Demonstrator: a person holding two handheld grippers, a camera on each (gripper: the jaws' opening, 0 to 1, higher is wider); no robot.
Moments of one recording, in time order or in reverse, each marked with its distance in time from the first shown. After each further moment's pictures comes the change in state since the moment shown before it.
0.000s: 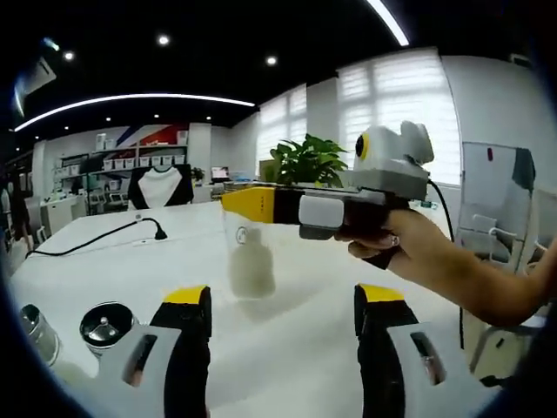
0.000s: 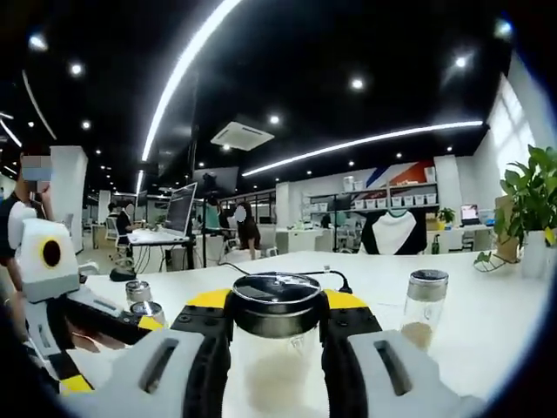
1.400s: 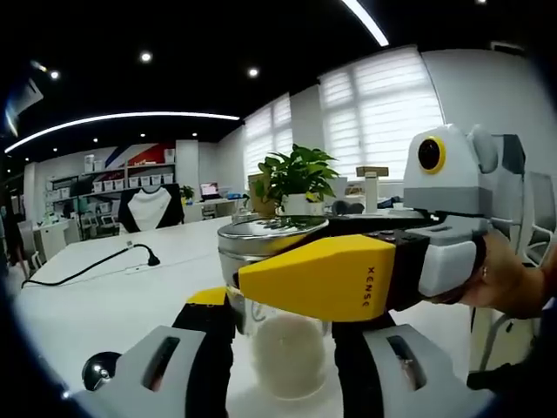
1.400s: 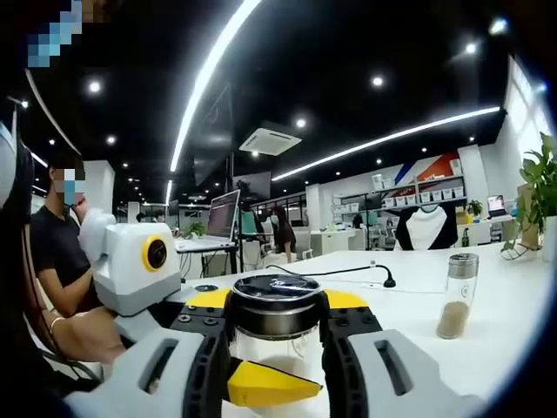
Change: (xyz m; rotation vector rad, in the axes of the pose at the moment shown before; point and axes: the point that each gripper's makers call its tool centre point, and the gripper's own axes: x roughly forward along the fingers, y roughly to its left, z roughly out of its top) left arm 0.013 -0.001 0.021 0.090 -0.075 -0.053; right arm -0.032 0.071 0.005 0.047 -0.022 0.167
